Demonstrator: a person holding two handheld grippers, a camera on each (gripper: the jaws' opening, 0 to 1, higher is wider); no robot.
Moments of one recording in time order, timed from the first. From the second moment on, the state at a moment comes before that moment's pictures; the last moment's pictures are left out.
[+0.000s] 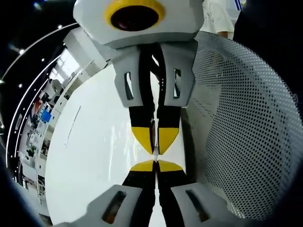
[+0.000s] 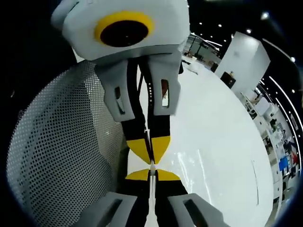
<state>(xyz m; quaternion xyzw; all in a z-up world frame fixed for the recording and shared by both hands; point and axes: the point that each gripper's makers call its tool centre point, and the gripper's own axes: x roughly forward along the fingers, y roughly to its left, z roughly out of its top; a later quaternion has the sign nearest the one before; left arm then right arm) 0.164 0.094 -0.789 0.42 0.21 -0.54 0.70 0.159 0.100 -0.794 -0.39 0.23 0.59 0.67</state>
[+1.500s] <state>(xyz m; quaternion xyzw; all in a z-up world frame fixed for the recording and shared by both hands) 0.155 0.106 -0.788 0.39 0.24 -0.54 0.71 0.155 0.064 -0.804 -0.40 0.27 0.58 0.66</state>
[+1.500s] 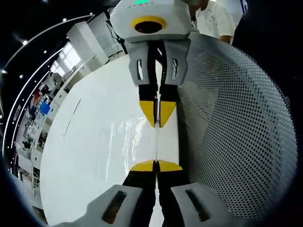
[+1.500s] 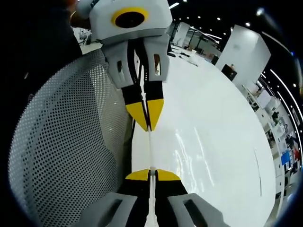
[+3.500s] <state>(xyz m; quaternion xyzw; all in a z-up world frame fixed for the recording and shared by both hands) 0.152 0.115 -0.802 0.38 0.25 -0.54 0.71 0.148 0.004 -0.821 -0.39 0.32 0.54 0.67</state>
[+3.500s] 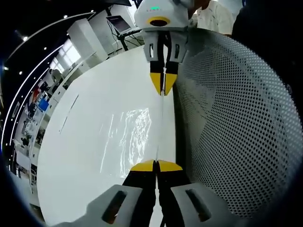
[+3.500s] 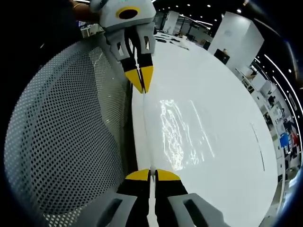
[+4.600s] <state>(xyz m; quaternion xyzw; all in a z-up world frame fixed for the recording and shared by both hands) 0.151 0.116 -0.796 0.41 0.21 -0.54 0.70 0.150 0.062 -0.805 -0.34 0.29 0.56 0.69</state>
